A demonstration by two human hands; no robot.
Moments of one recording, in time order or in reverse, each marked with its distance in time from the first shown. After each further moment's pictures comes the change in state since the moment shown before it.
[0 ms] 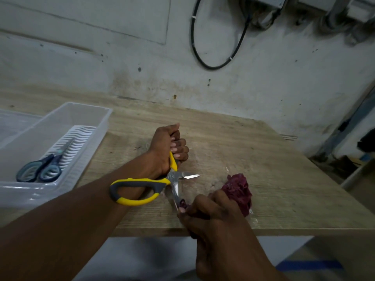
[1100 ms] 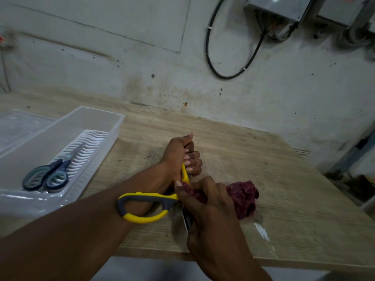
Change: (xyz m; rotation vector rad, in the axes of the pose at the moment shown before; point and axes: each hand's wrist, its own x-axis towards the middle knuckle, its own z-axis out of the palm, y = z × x) left_hand 0.007 0.004 -0.004 0.029 -0.016 -0.022; right_hand 0.056 0.008 0.029 0.039 0.015 0.143
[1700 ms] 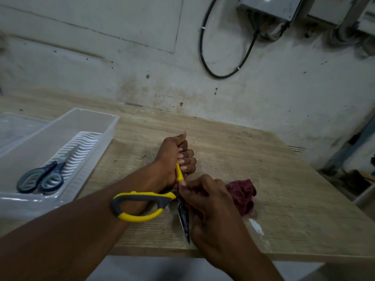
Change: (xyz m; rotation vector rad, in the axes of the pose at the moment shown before) left_hand -0.004 -0.001 0.002 -0.033 0.010 0.009; right_hand -0.001 0.009 -0.009 0.117 -0.046 0.025
